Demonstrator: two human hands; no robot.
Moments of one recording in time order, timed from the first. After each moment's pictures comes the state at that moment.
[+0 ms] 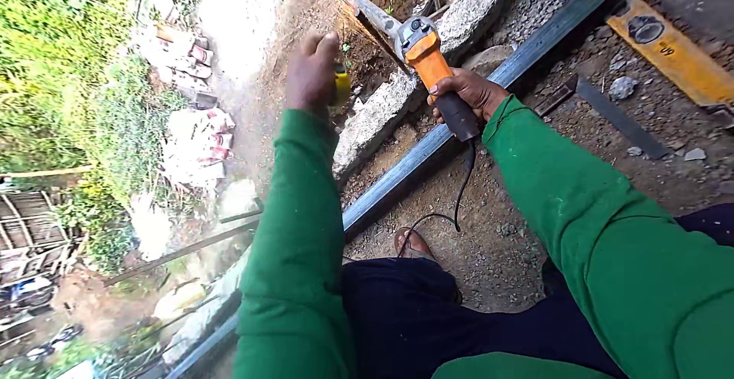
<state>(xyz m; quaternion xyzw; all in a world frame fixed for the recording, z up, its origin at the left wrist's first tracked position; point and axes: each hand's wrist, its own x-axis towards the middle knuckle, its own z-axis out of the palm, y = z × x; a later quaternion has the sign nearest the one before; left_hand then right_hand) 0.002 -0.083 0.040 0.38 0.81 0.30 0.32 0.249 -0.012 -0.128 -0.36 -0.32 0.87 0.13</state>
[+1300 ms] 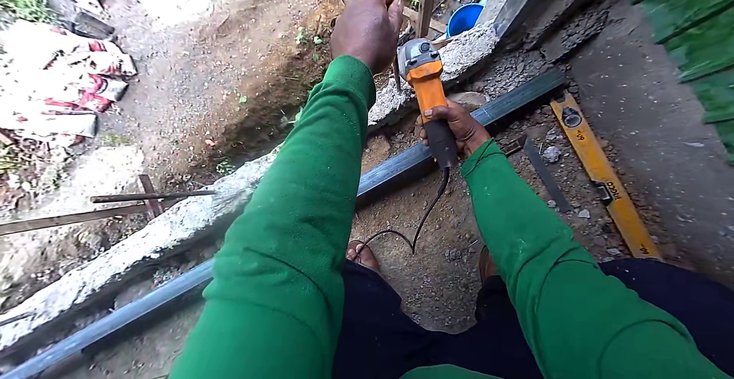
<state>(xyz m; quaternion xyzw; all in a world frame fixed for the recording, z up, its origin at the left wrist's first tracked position) 0.025 -0.025 0.022 0.51 0.82 0.13 0.22 0.243 -0.018 -0.136 -0.34 -0.34 0.86 0.15</state>
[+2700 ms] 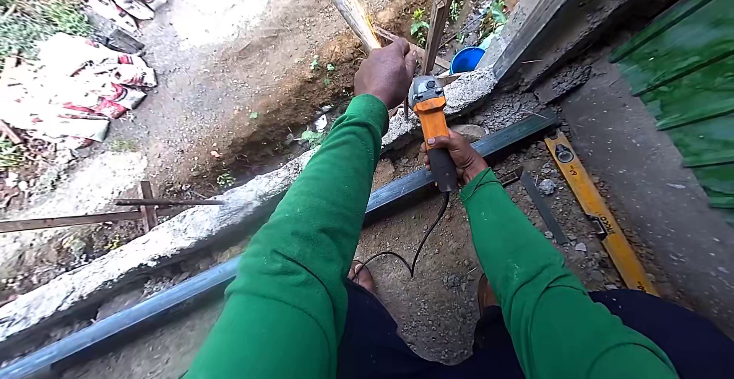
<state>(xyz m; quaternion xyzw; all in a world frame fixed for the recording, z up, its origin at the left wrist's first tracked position) 0.027 -0.029 0.028 0.51 0.82 0.13 0.21 0.238 -0.020 -0.126 -0.35 -0.35 0.85 0.15</state>
